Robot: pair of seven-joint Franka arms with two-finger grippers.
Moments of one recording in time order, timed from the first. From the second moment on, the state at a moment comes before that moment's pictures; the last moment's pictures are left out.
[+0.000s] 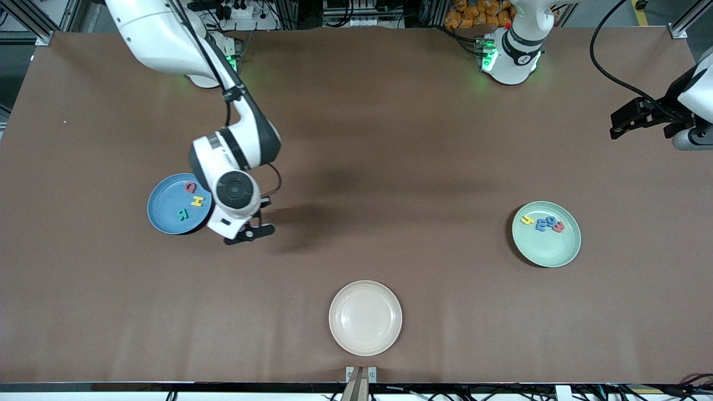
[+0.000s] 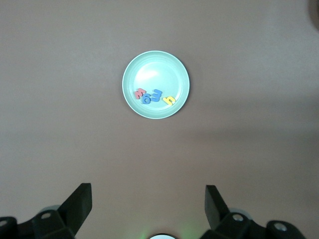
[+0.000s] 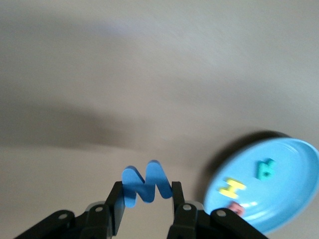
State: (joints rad) left arm 0.07 0.00 -0.14 -1.52 0.05 1.47 -0.06; right arm 0.48 0.50 -0.11 -1.77 -0.14 1.94 0.14
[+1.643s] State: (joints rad) left arm 0.12 0.00 -0.15 -1.53 0.07 1.46 0.04; right arm 0.47 0.34 -0.50 -2.25 0.01 2.22 -0.44
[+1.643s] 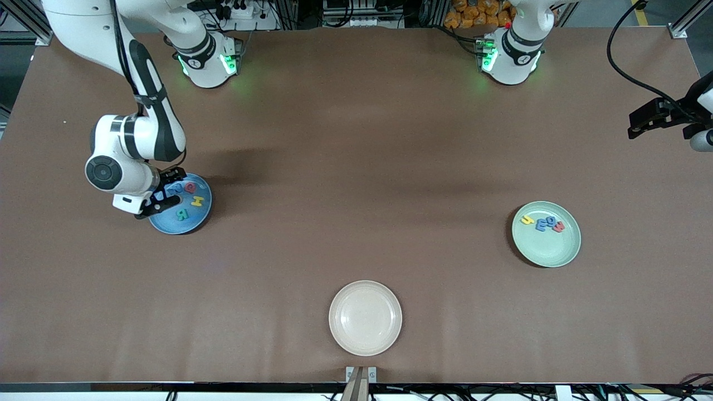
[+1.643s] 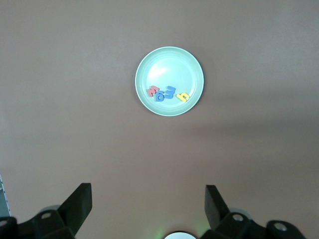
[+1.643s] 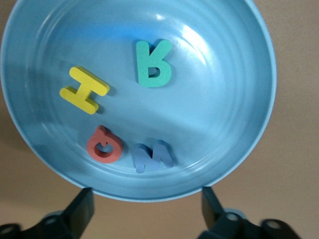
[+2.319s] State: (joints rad) left arm 0.15 0.00 -0.14 -1.53 0.07 1.46 0.05; right arm 0.28 0.26 -0.42 -1.72 0.06 1.48 -0.17
